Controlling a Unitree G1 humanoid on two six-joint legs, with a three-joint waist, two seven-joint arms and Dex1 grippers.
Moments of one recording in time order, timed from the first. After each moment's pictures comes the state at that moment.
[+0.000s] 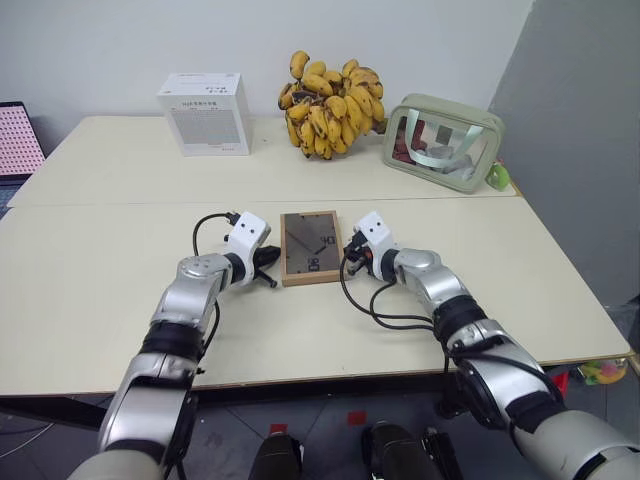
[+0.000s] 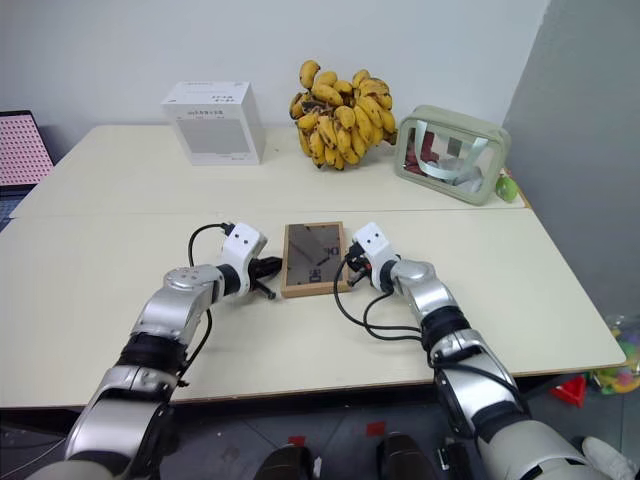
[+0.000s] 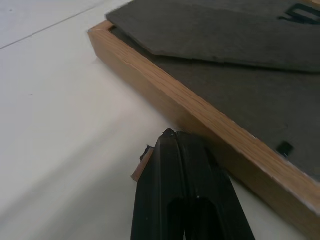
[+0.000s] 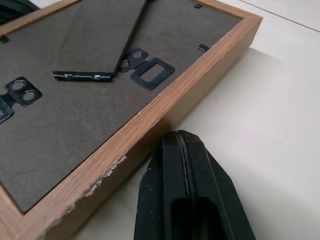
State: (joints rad) left arm -0.59 0.51 -0.09 0.31 -0.08 0.49 -0.73; right arm -0.84 -0.14 0.20 0.71 -0.02 0.25 0.65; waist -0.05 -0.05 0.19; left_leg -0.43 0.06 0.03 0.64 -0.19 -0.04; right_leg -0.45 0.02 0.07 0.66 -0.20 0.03
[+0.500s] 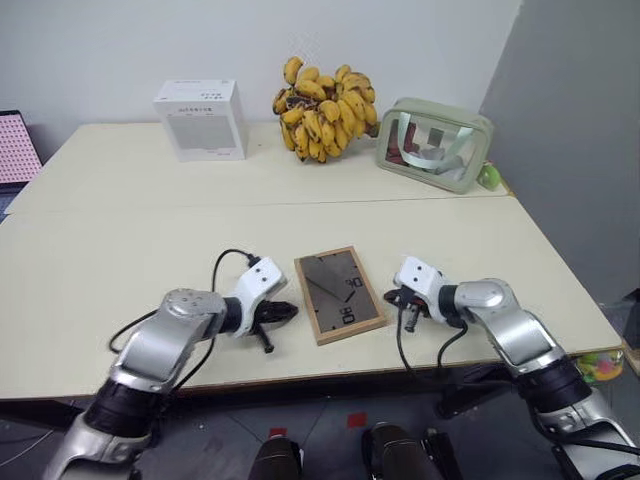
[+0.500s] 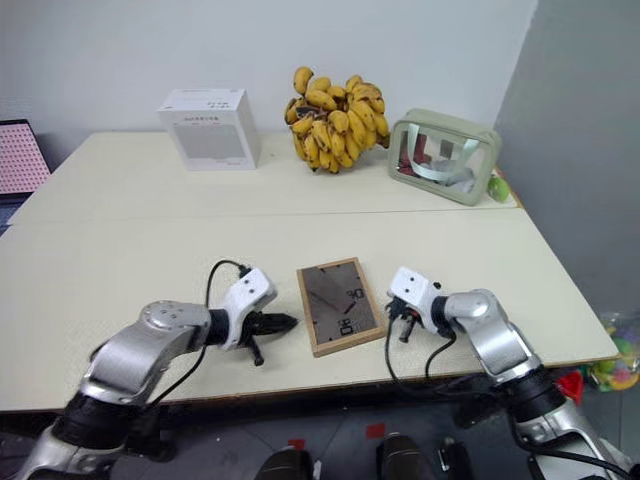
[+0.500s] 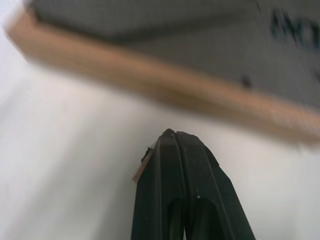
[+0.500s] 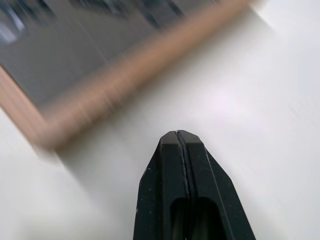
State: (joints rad) left arm -0.32 0.73 -0.08 -0.22 -0.28 0.93 -0.92; right arm -0.47 -0.57 0.26 0.00 -0.05 0.52 0.84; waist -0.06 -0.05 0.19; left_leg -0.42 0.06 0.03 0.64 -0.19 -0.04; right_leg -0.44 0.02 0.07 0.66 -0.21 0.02
